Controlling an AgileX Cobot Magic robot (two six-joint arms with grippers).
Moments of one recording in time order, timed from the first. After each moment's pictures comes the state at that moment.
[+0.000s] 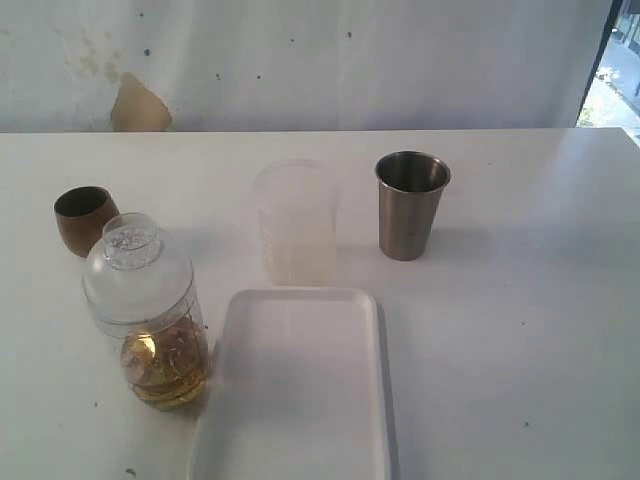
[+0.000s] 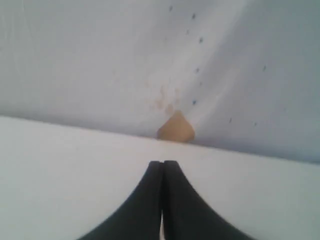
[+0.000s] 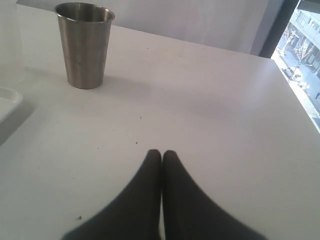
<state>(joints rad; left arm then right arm) 0.01 0.72 -0.79 0.13 0.35 -0.26 -0.01 0.01 -0.01 -0.05 0.34 -0.10</state>
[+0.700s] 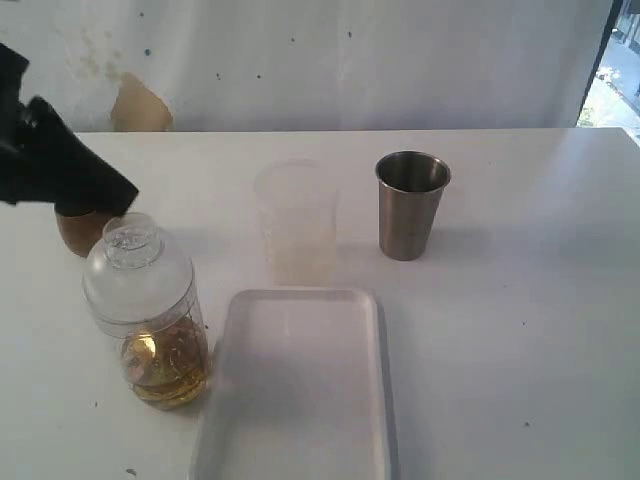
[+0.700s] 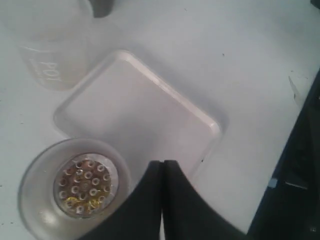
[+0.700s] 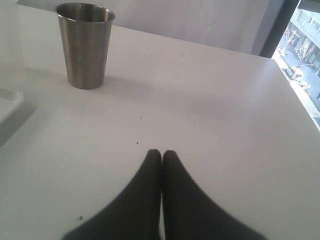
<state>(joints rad) -0.27 1.26 -1.18 -0.67 1.21 0.80 -0.01 0.01 -0.01 -0.05 0.34 -0.10</state>
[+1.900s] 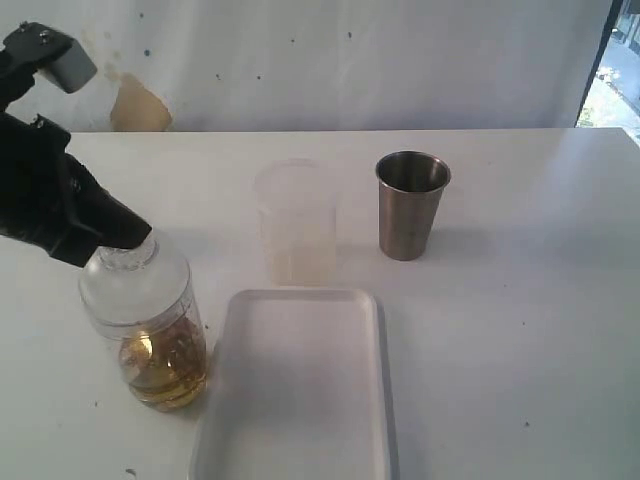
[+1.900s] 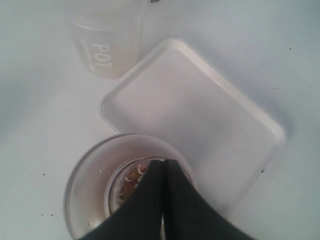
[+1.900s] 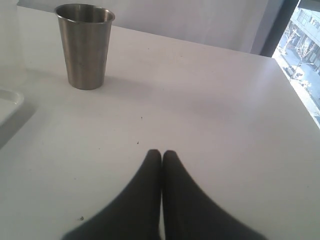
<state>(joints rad) -0.31 1.28 -1.01 -0.57 0.95 0.79 -0.01 0.01 -0.01 -0.05 0.34 -0.10</state>
